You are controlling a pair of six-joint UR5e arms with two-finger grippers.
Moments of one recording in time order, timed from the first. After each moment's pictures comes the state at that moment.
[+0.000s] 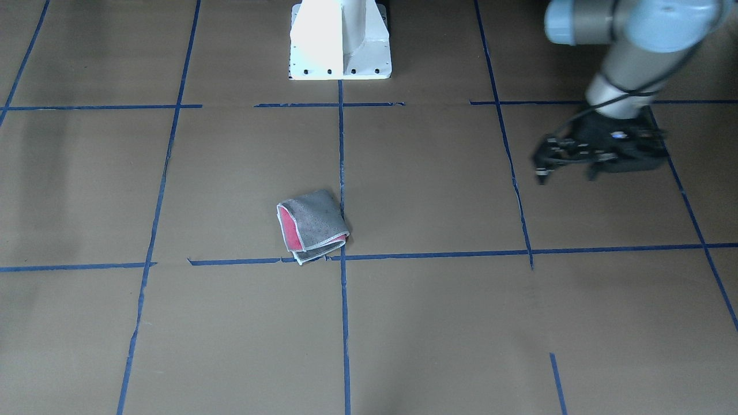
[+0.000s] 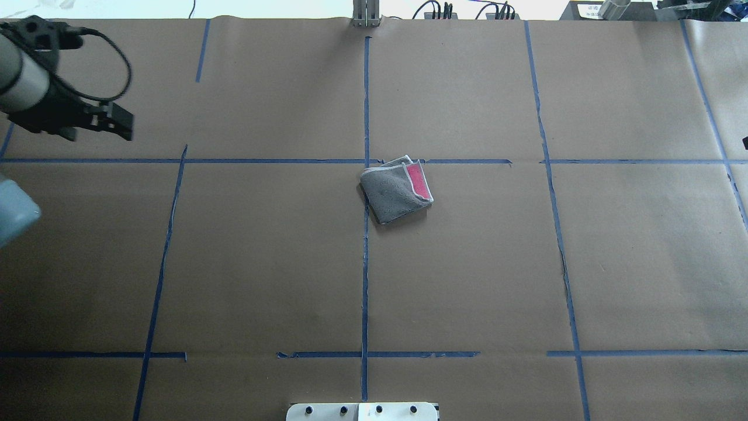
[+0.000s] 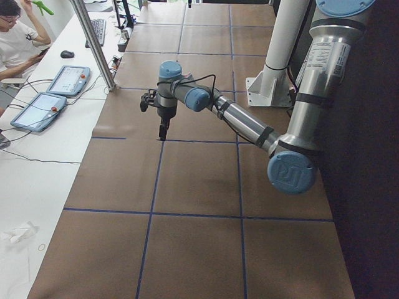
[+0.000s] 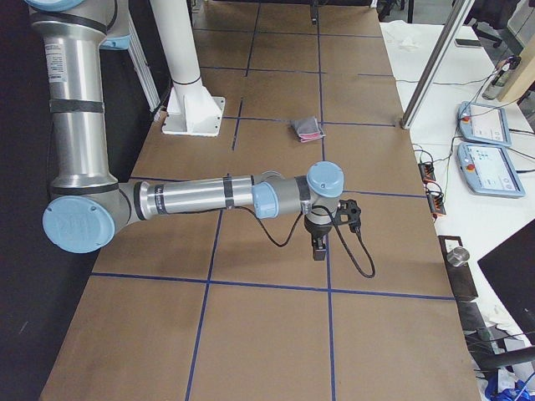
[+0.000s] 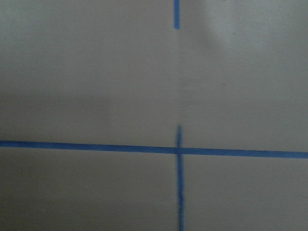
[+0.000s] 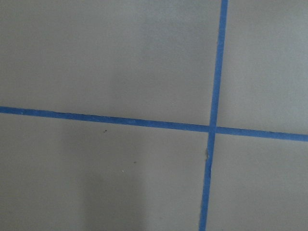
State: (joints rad) left arm -1.22 -1.73 -1.88 -1.54 -2.11 -0.43; right arm 1.46 -1.55 1.67 -1.52 2.33 0.10
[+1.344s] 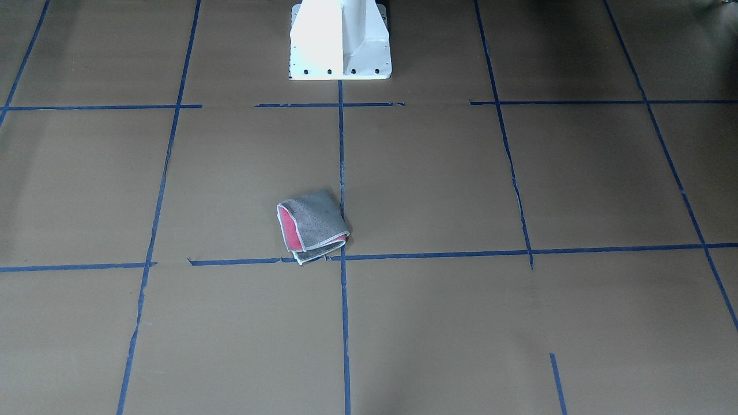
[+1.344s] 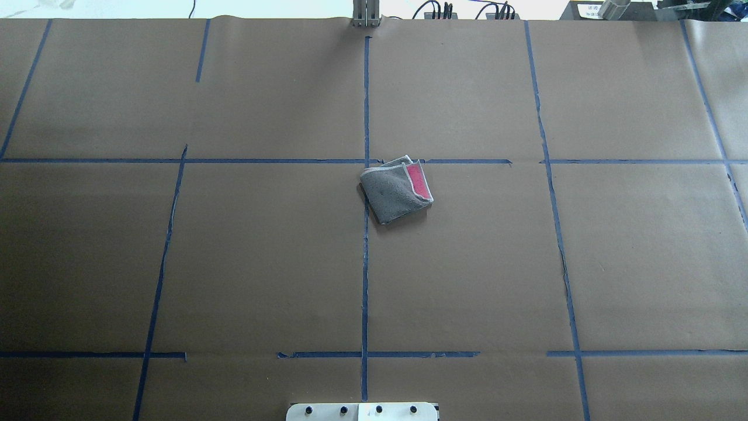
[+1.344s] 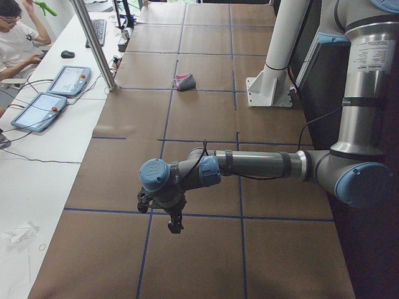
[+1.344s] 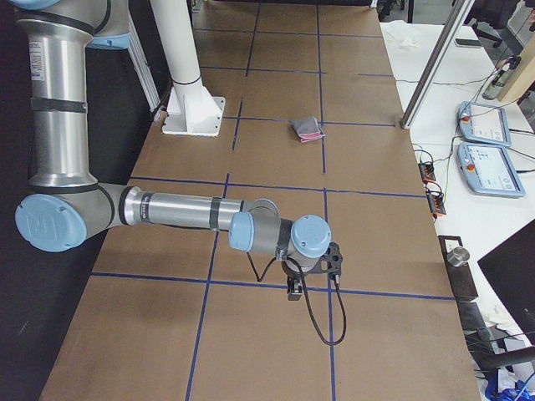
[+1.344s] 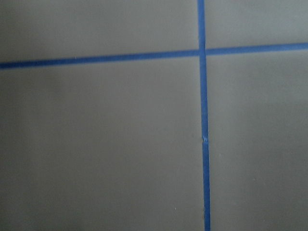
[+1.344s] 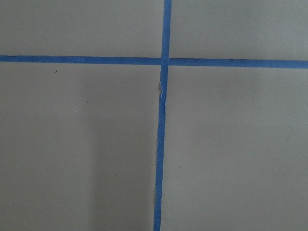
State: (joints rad) left arm -1.61 -1.57 -1.57 -1.33 -2.37 0.22; right arm 1.60 -1.61 1.56 -1.65 2.45 -0.14
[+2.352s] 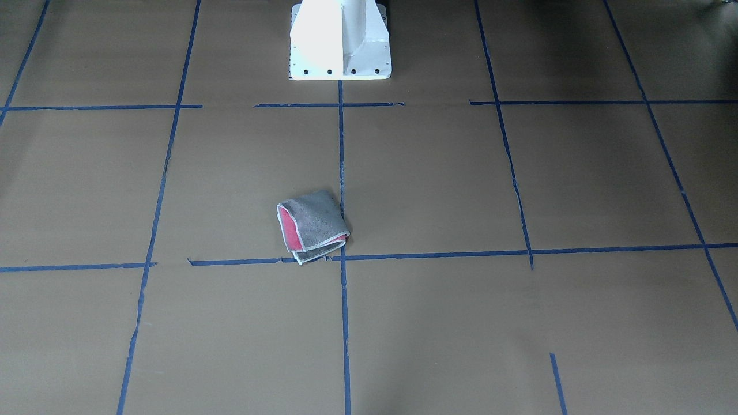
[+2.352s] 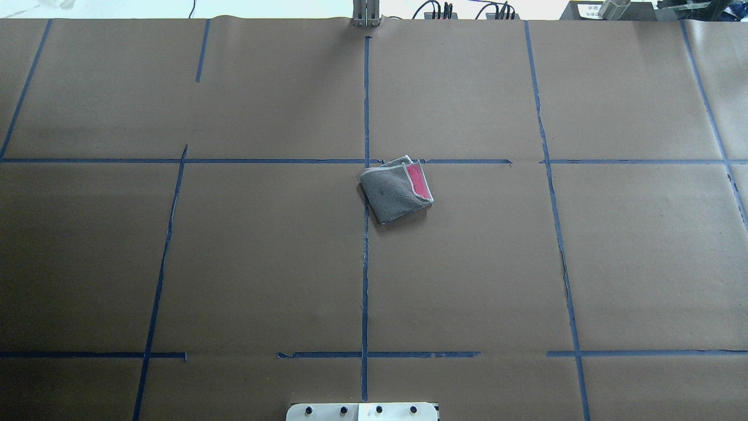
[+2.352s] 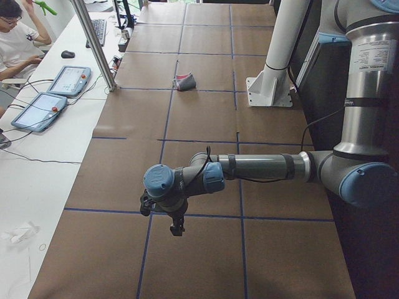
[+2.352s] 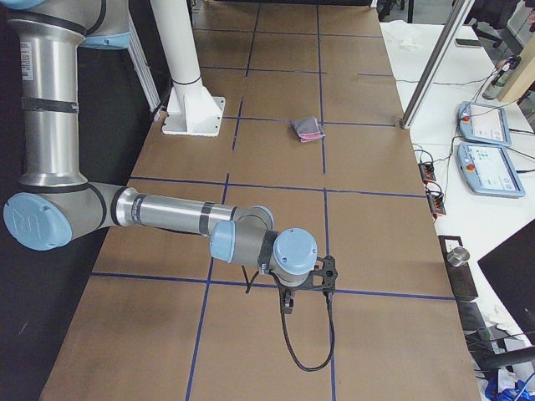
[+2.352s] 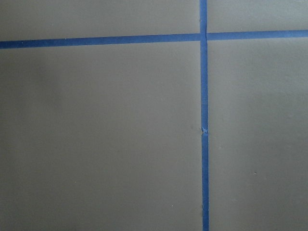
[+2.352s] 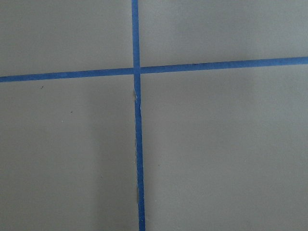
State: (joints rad) left arm -1.60 -1.56 -1.55 -1.39 -2.38 0.22; right arm 1.69 -1.63 1.56 -1.65 2.45 -0.14
